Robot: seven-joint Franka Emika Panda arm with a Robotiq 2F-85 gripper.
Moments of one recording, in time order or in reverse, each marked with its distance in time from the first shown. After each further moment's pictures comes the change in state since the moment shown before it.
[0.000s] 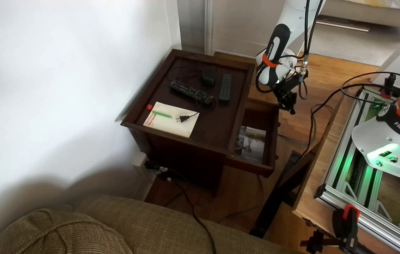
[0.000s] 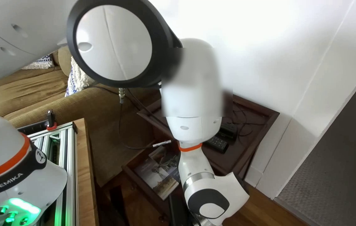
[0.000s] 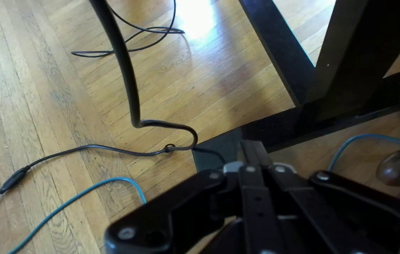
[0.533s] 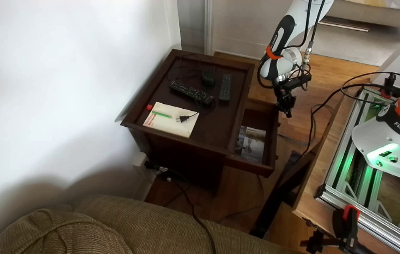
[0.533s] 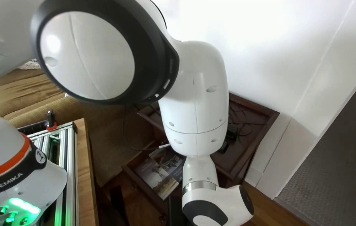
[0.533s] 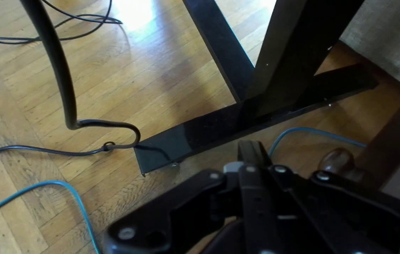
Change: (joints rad) arm -0.136 -0.033 0.079 -0.027 0.124 0.025 -0.168
